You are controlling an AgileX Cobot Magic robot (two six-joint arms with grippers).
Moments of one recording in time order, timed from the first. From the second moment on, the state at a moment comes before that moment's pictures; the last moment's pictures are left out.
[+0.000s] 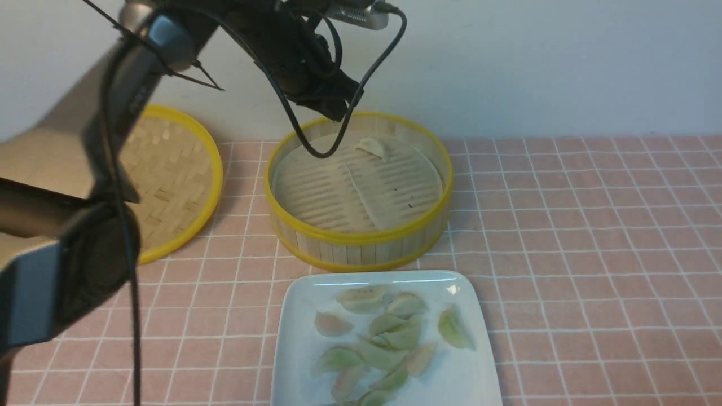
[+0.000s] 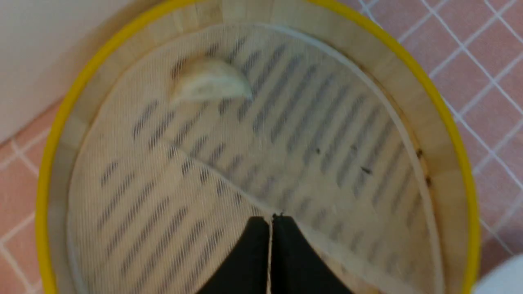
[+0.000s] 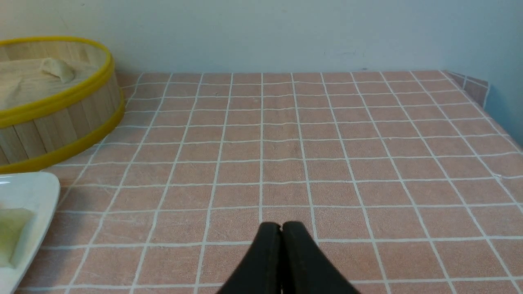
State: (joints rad) right arm -0.04 -0.01 0.02 0.09 0.38 -0.03; left arm -0.29 2.45 -2.59 -0.34 1.23 0.38
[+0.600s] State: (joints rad) right arm -0.04 -0.01 0.02 0.09 0.38 -0.03; left arm -0.29 2.77 -2.82 -0.40 1.01 0.77
